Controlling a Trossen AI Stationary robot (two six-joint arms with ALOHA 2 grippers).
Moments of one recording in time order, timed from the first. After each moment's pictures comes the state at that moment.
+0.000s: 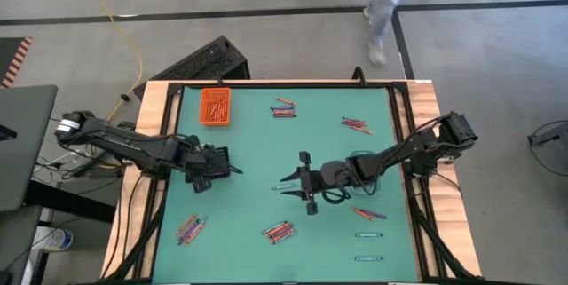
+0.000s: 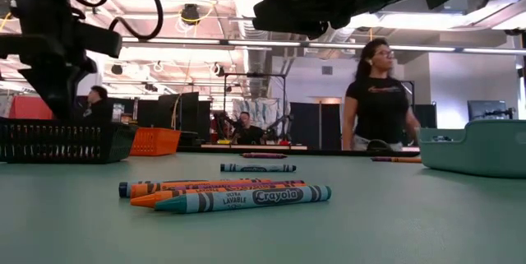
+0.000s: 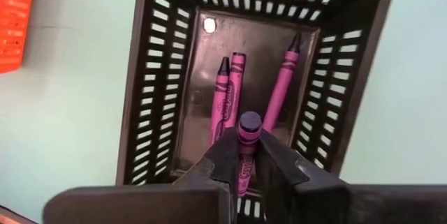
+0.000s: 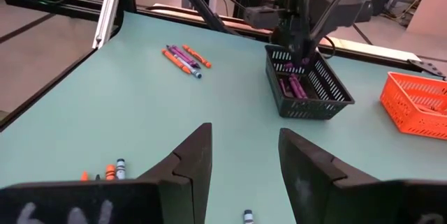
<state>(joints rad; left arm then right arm) -0.17 1.04 0.64 -0.93 -0.22 -0.51 0.27 1.63 0.86 0.47 0.18 -0.08</state>
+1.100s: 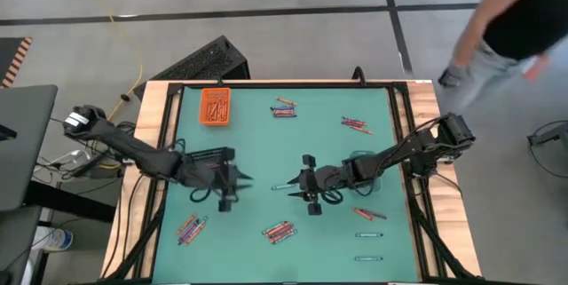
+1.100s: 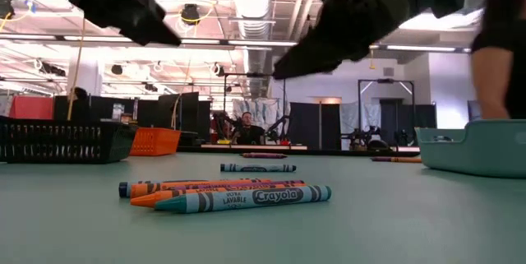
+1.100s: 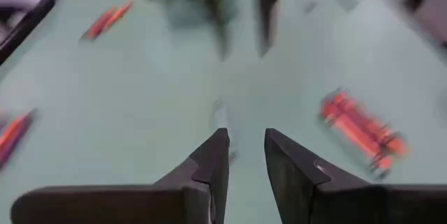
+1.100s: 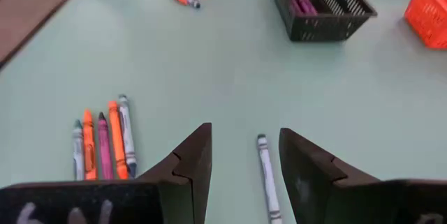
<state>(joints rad) -0.39 1.14 0.56 0.13 -0.39 -0.08 0.27 1.66 0.86 0.26 0.18 0.06</state>
